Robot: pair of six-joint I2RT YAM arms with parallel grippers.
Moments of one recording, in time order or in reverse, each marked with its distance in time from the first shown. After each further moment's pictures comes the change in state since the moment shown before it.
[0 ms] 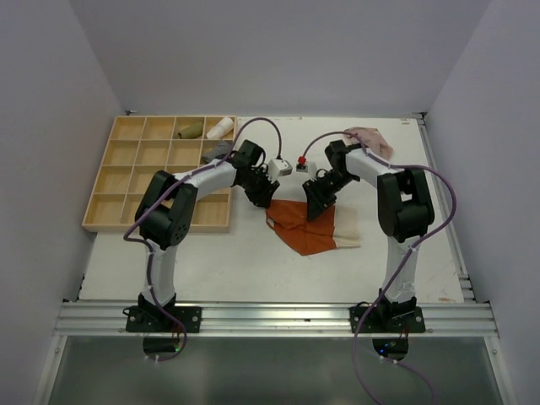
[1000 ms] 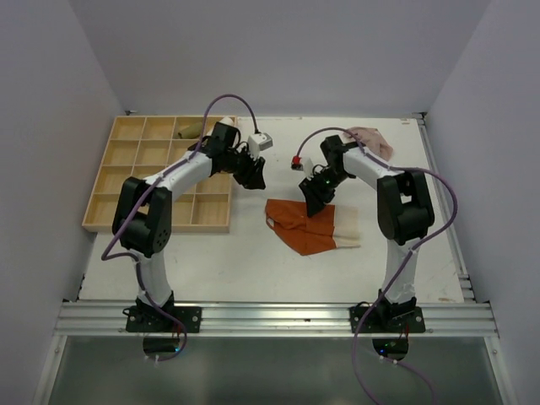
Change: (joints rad) left arm 0.117 -0.146 -0.018 0.052 0.188 -0.094; right arm 0.036 -0.050 0.010 0.064 0.132 -0.090
